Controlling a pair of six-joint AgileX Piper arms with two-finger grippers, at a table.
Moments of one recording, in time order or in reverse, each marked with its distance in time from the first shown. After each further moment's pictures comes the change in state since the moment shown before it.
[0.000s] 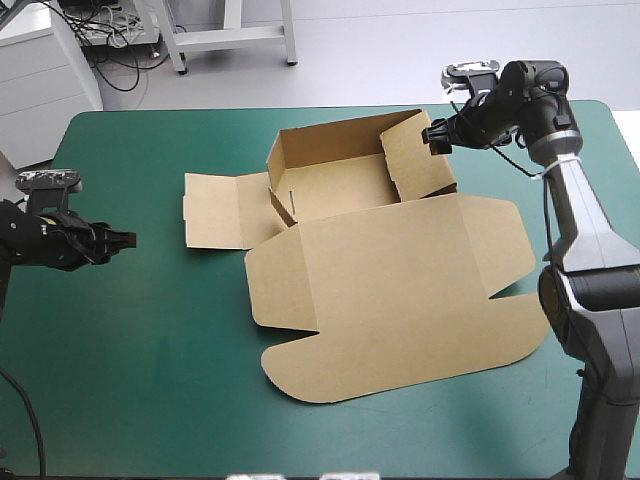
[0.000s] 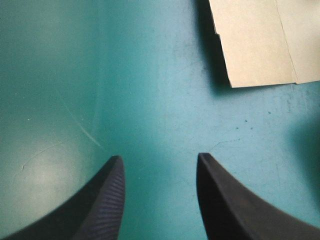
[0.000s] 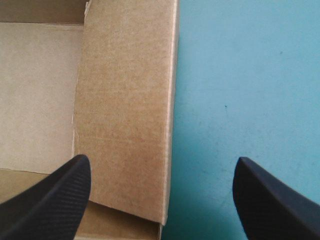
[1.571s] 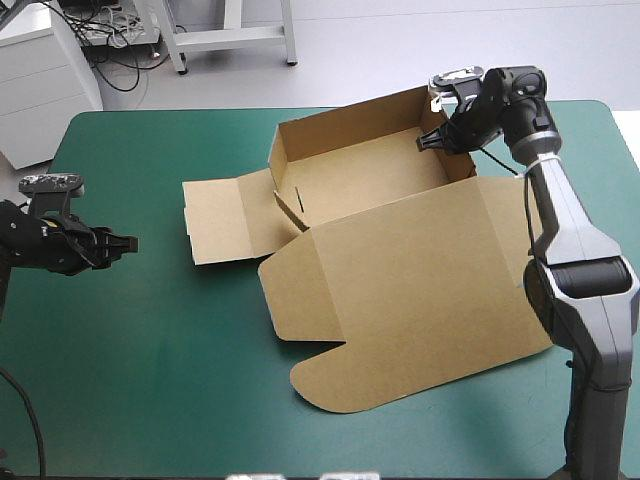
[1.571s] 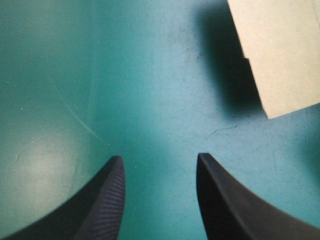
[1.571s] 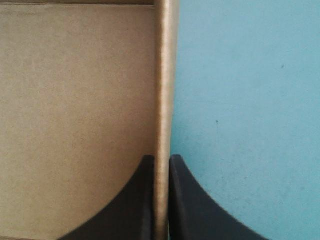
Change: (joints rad) left arm 0.000 0.000 0.000 -0.003 0.038 0.007; right arm 0.020 0.084 -0.076 -0.067 -0.001 -0.053
